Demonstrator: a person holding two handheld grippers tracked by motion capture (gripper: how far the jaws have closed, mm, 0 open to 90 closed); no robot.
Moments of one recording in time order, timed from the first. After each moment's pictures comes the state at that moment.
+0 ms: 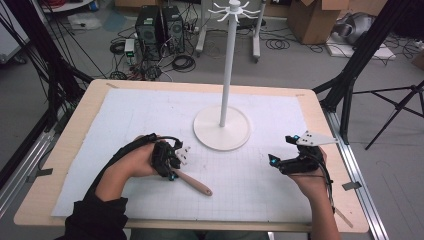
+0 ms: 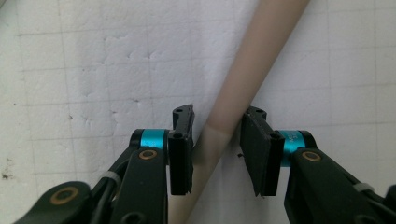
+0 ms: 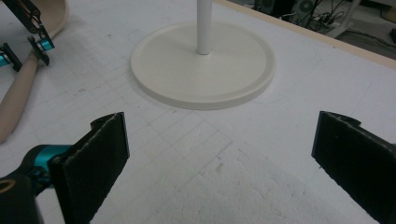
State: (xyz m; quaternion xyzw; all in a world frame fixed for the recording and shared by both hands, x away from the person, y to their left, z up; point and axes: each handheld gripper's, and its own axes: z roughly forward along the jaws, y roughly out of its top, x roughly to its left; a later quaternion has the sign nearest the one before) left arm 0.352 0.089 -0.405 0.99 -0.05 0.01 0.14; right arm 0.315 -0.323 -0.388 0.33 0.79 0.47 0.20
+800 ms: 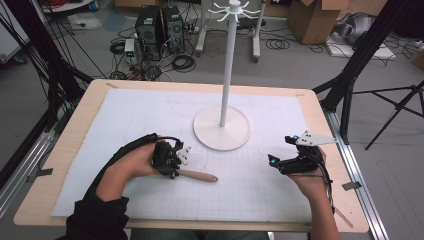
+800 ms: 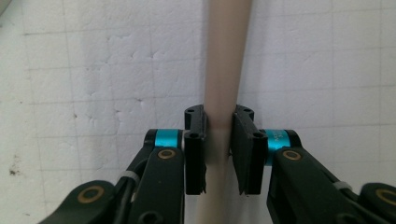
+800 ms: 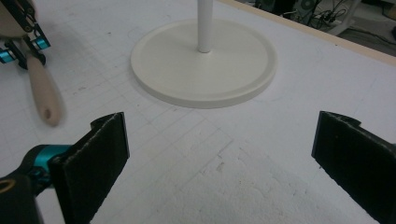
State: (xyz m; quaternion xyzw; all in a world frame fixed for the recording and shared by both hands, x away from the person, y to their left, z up) left arm 0.352 0.088 -0.404 0.99 -0.04 0.02 0.14; right arm 0.316 -0.322 -0.389 0.33 0.79 0.47 0.20
